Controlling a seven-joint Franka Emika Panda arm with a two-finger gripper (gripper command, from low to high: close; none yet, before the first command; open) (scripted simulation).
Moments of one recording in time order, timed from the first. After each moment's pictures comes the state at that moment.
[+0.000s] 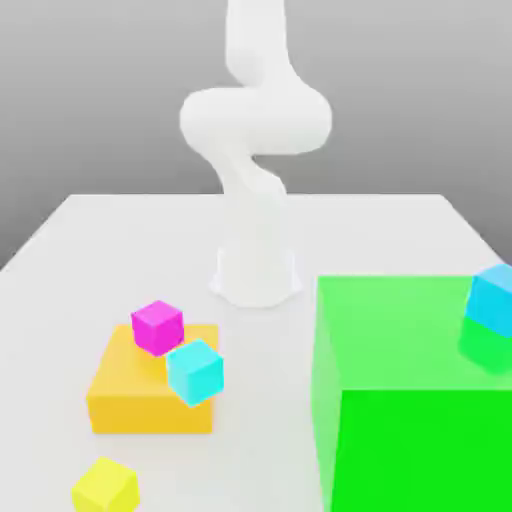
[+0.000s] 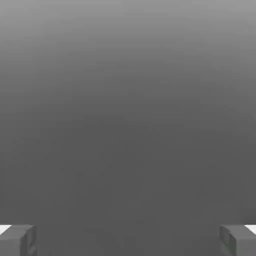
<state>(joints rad) -0.01 -0.71 -0.02 -2.30 0.01 2.33 0.80</state>
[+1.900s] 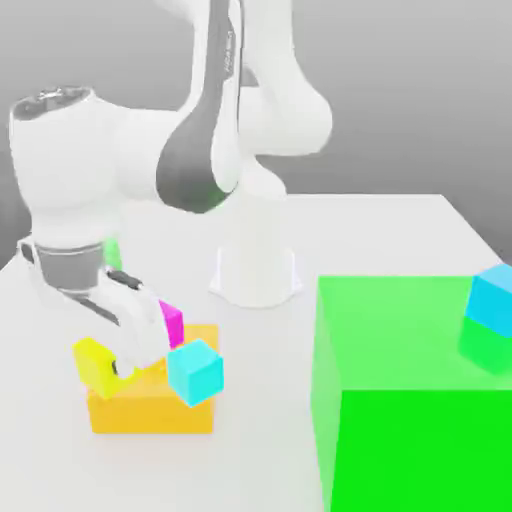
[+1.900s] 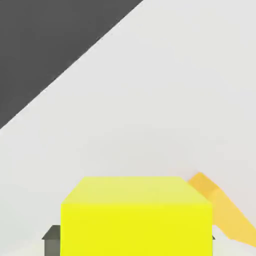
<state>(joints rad) -0.21 -0.10 -0.20 -2.62 0.06 2.52 1.13</state>
